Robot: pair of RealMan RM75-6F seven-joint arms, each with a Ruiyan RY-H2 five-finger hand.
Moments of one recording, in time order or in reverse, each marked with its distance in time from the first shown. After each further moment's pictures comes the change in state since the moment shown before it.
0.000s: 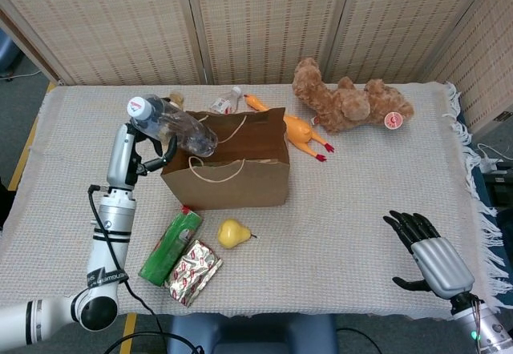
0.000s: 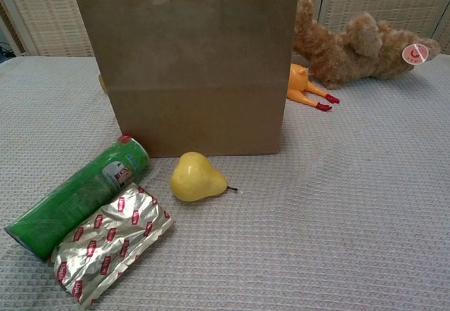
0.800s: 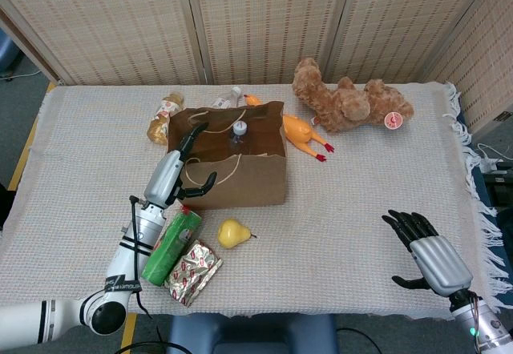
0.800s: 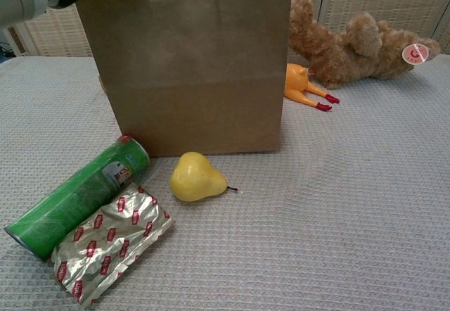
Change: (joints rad) left arm -0.046 -0.016 0.118 0.039 0.014 -0.163 0.097; right arm 0.014 -0.002 0.001 0.013 0.005 -0.016 0.015
